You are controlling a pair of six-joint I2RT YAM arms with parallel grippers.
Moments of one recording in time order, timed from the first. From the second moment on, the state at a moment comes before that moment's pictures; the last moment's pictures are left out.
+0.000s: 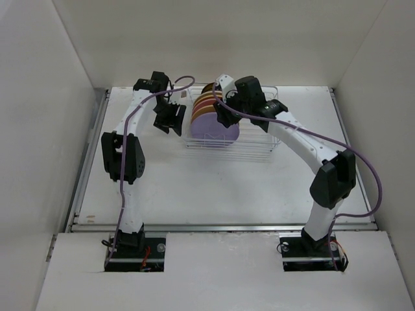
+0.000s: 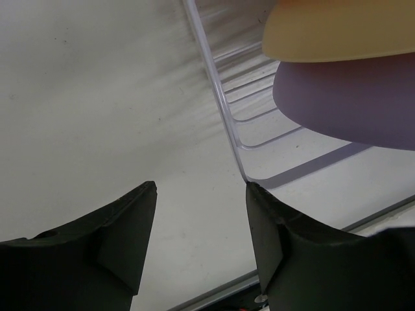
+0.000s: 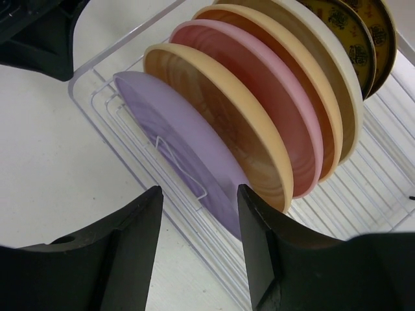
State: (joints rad) left arm -0.20 2.11 2.03 -1.23 0.29 0.14; right arm 0.58 1.81 1.72 -0.50 -0.15 -0.19
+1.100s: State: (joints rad) left arm -0.21 2.11 2.01 -1.19 0.26 0.13; right arm 0.58 1.71 1.72 -0.47 0.14 -0.29
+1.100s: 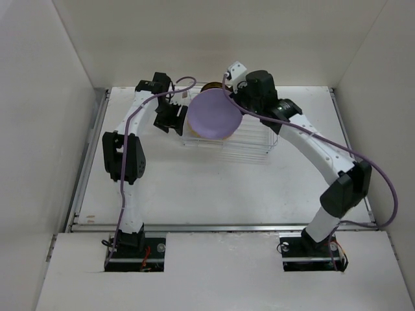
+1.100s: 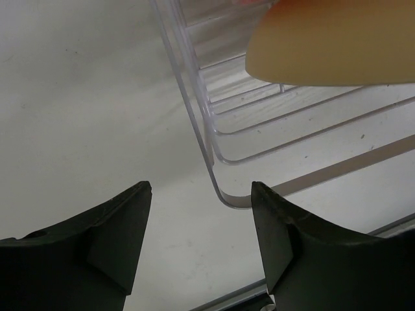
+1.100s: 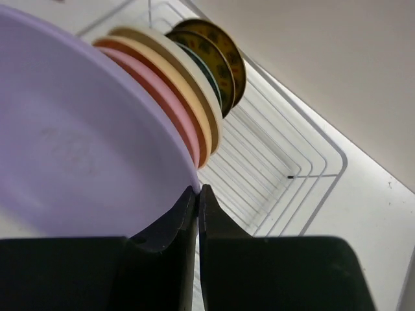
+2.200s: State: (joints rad) left arm -0.38 2.12 2.08 -0.91 0.10 0.34; right arm 0.67 1.56 0.96 -0.38 -0.21 0.18
